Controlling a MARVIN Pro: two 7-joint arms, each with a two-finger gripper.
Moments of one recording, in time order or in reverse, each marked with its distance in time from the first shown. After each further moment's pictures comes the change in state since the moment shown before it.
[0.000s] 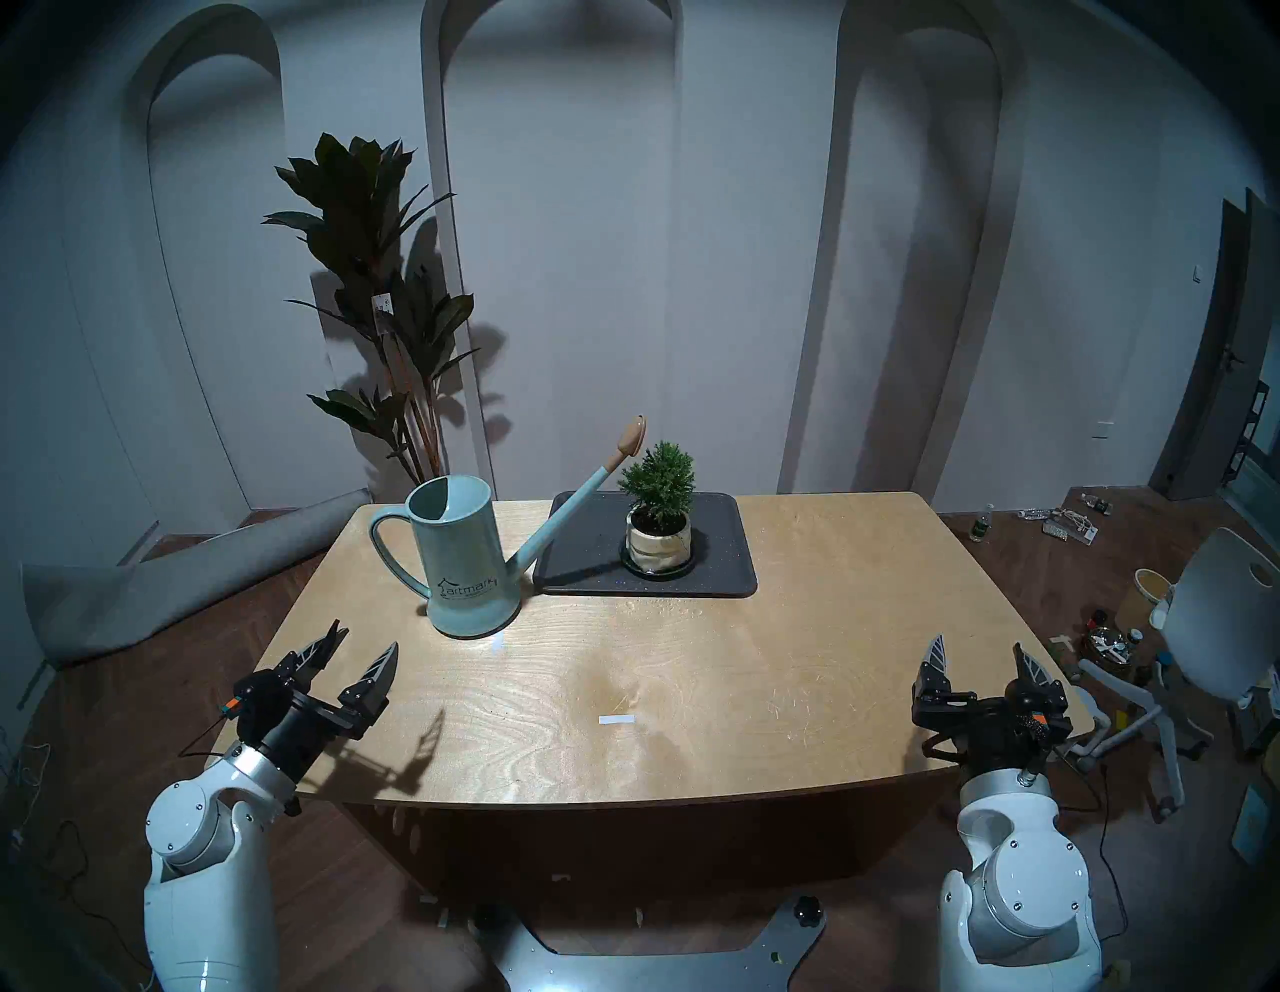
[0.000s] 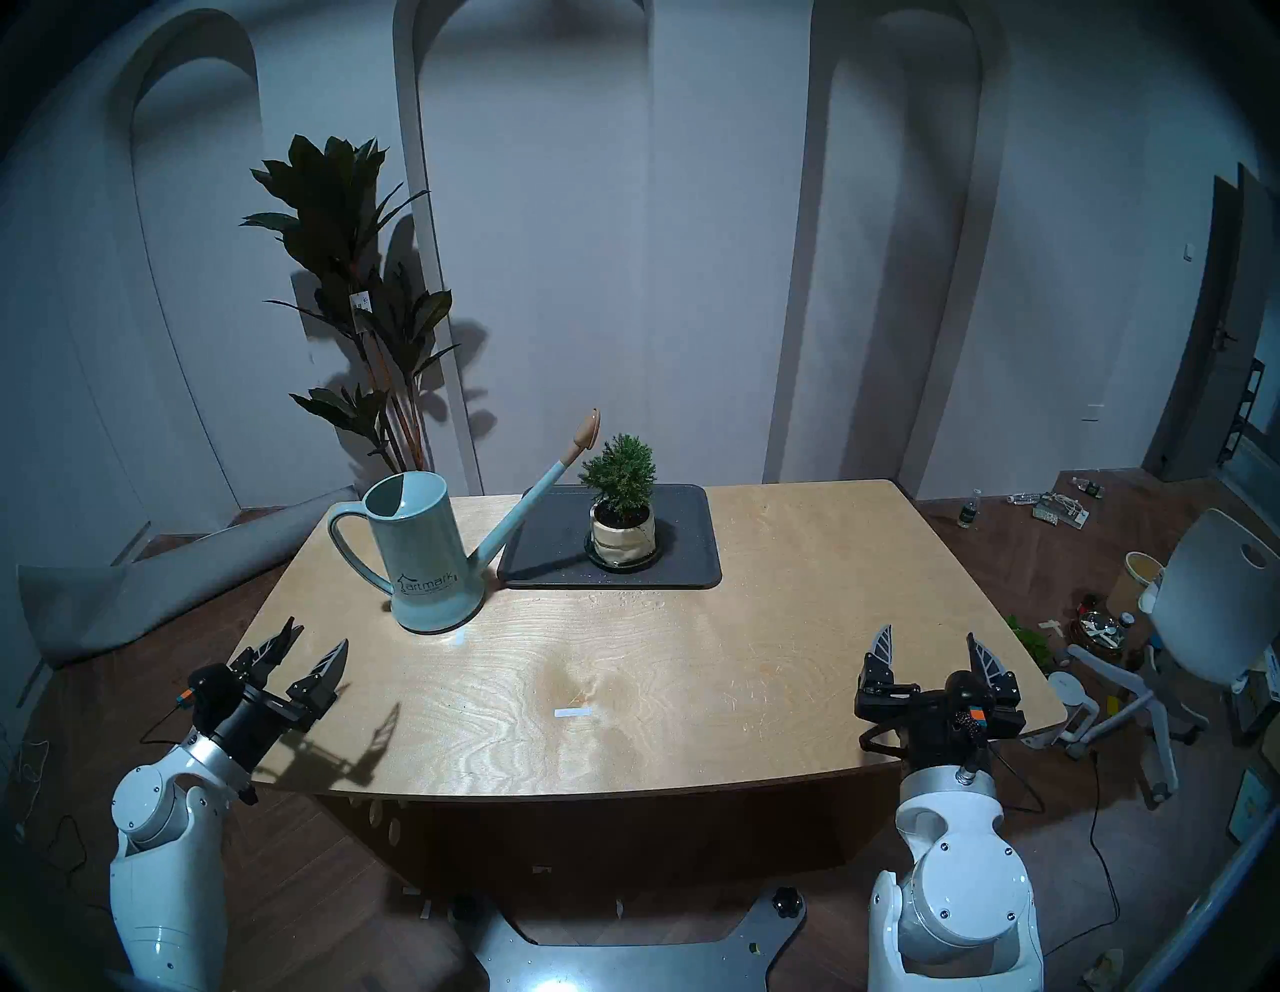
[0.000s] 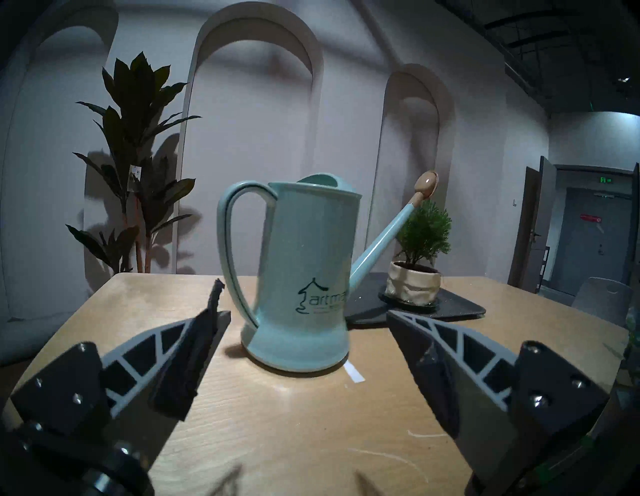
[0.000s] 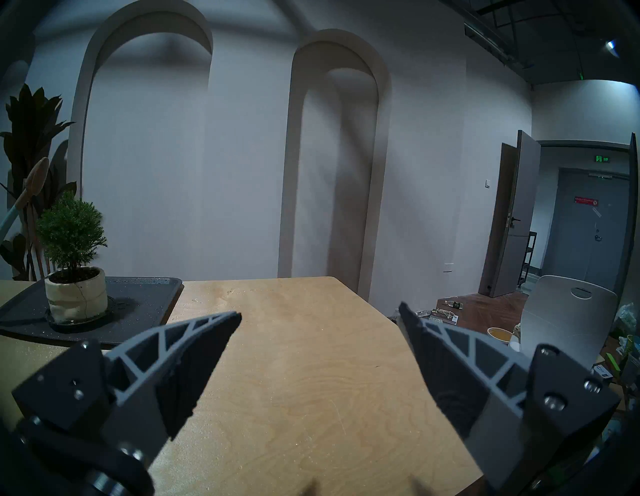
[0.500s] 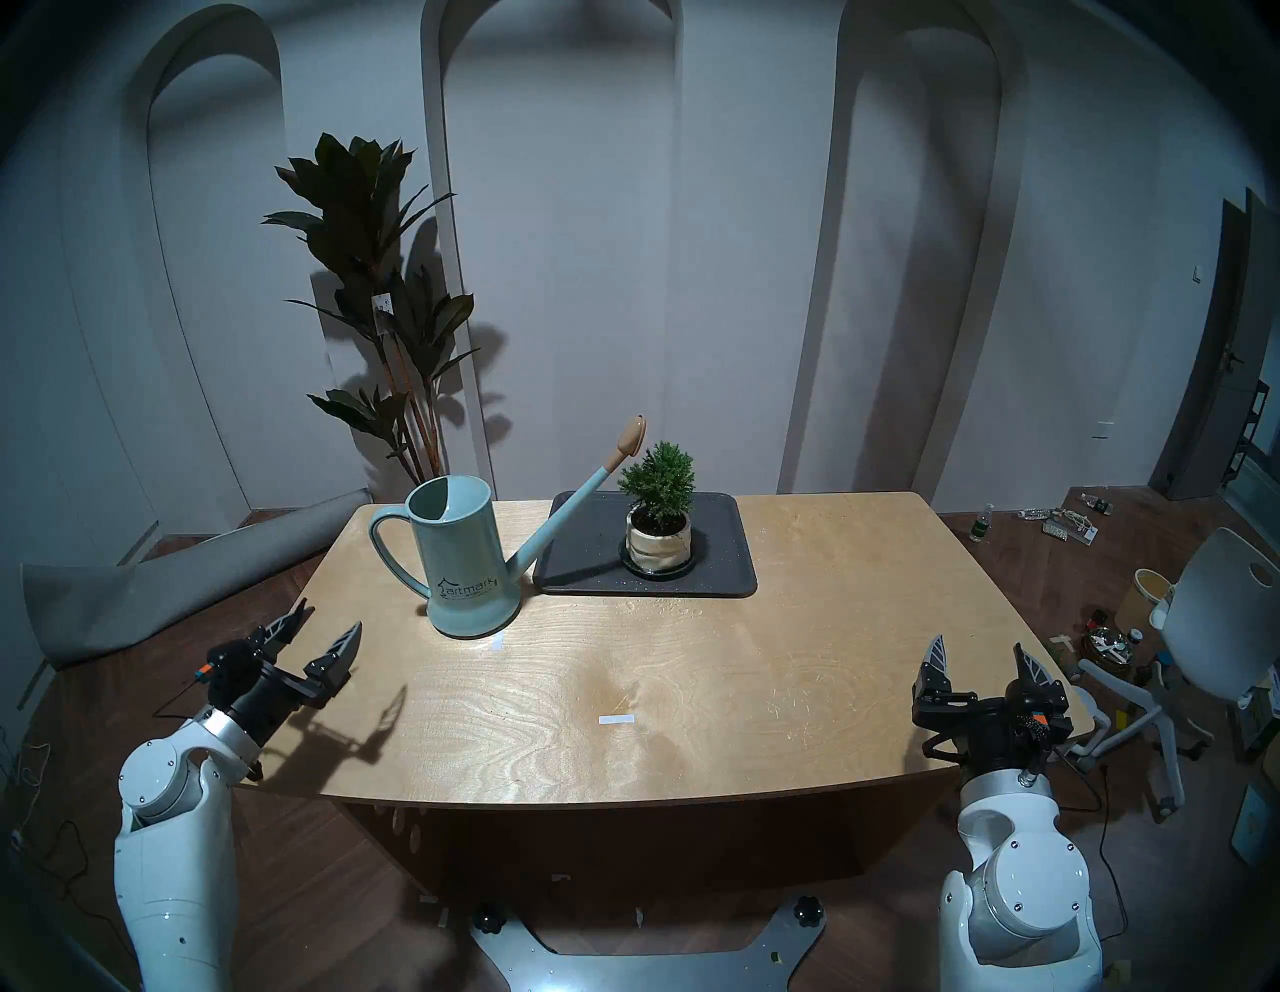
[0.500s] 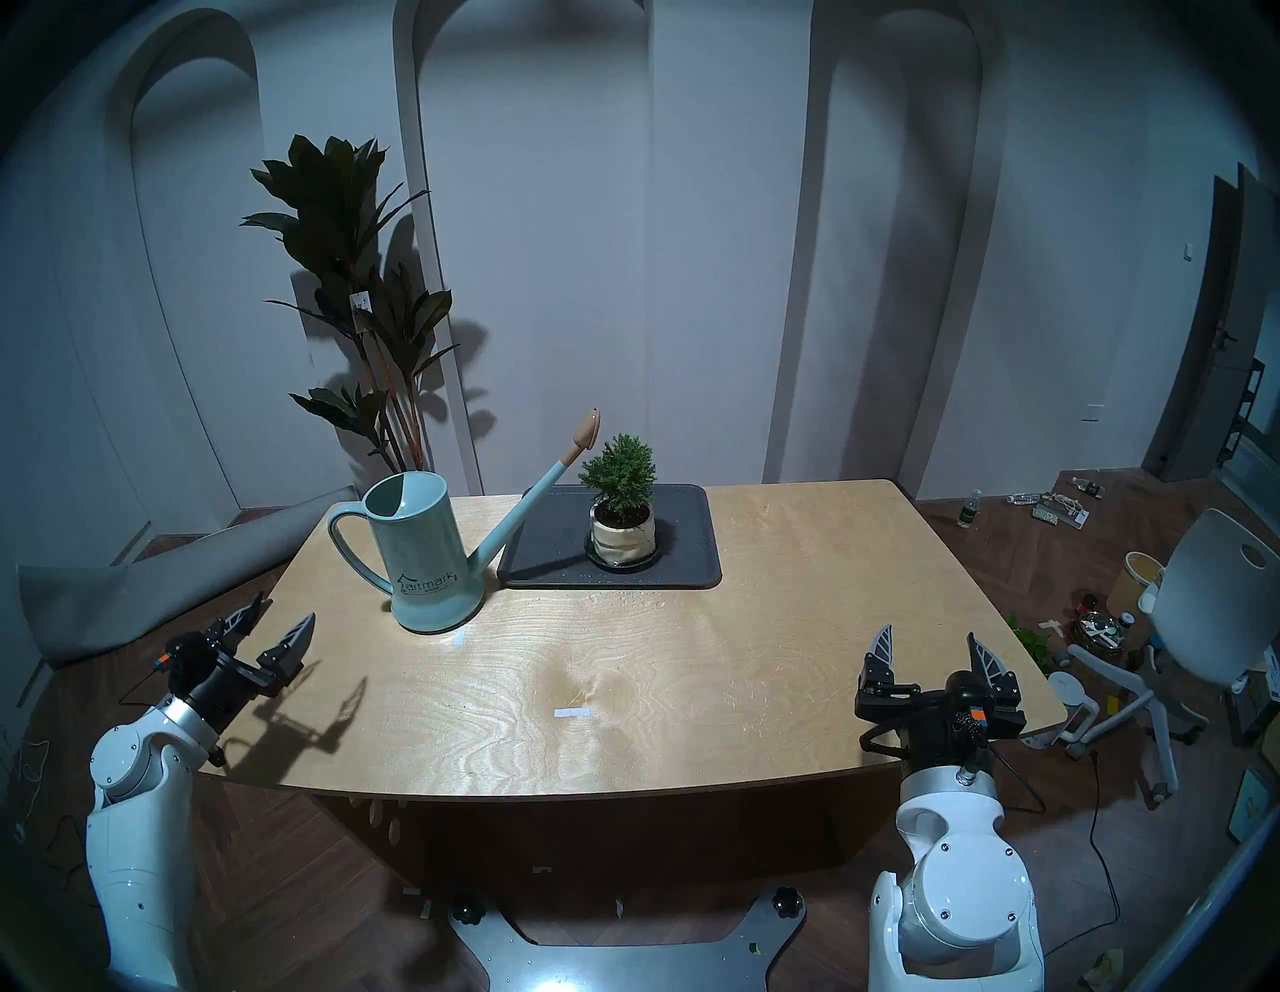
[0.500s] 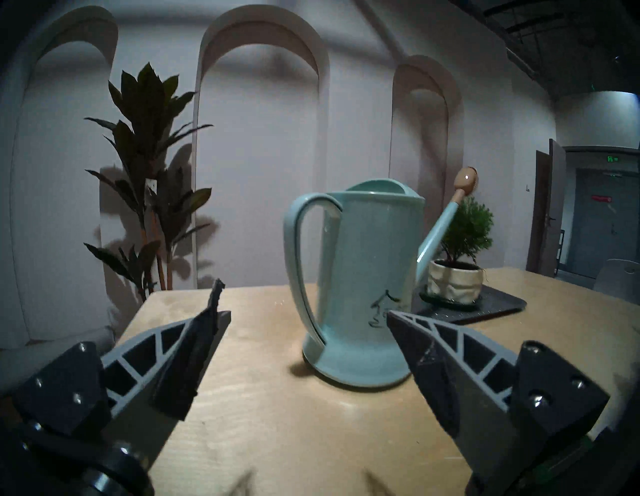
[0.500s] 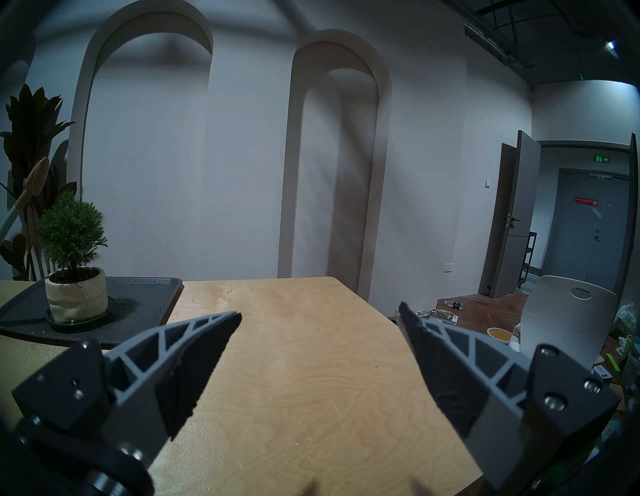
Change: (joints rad) left arm -0.103 0.151 -0.035 0.189 0.036 0.013 -0.042; right arm -0.004 0.001 0.001 -0.001 0.000 0.000 -0.002
